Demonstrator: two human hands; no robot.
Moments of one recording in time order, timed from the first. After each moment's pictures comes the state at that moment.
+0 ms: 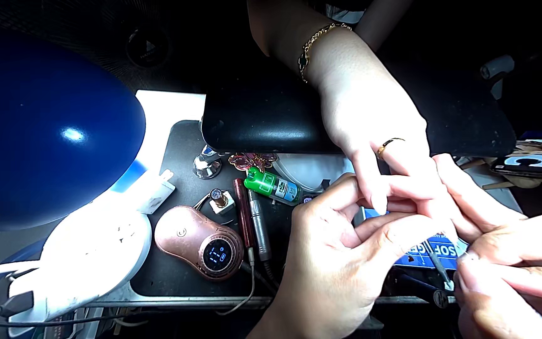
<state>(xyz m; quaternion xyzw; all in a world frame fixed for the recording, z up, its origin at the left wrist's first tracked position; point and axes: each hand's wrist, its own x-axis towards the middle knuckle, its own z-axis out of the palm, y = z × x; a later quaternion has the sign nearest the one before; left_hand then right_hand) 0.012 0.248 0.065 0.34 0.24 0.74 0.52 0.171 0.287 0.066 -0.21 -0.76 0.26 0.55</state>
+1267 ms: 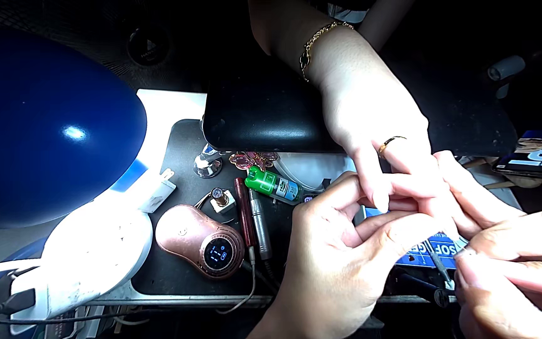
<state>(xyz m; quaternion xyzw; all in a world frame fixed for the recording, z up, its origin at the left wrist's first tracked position) 0.012 0.247 0.066 0.33 0.24 0.75 0.52 0.167 0.289 0.067 -0.21 -0.77 0.24 0.55</state>
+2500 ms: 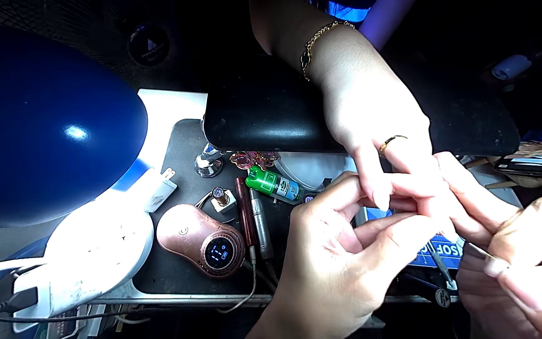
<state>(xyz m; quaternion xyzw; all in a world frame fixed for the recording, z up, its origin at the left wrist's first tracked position) 0.009 0.245 0.067 0.35 0.24 0.75 0.51 0.167 0.290 0.068 -0.17 -0.69 0.39 0.59</state>
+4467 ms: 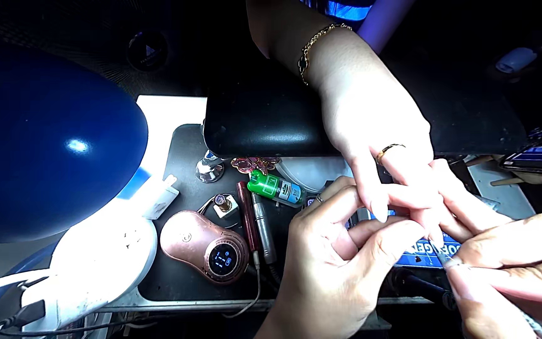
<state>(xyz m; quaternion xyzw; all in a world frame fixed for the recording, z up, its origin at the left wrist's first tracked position) 0.006 0.247 0.056 0.41 0.28 0.75 0.44 0.170 0.288 0.067 -0.22 -0.79 0.25 0.52</state>
